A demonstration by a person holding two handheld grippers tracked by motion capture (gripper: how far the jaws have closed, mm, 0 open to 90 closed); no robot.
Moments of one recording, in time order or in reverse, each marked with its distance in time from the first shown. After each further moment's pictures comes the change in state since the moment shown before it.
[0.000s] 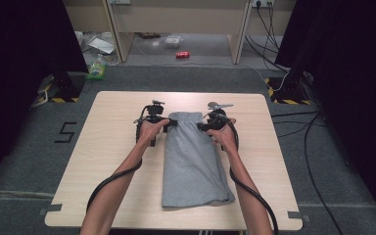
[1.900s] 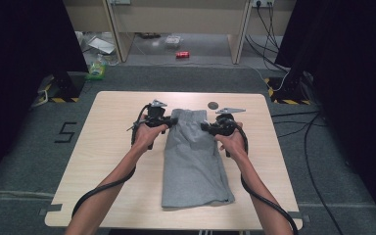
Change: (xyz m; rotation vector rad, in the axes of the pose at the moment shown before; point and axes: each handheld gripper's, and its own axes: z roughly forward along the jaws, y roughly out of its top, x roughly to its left) left arm -0.046 -0.012 -0.066 -0.171 -0.068 0.249; right arm 0.017 -0.014 -0.060 -0.132 0.178 -0.036
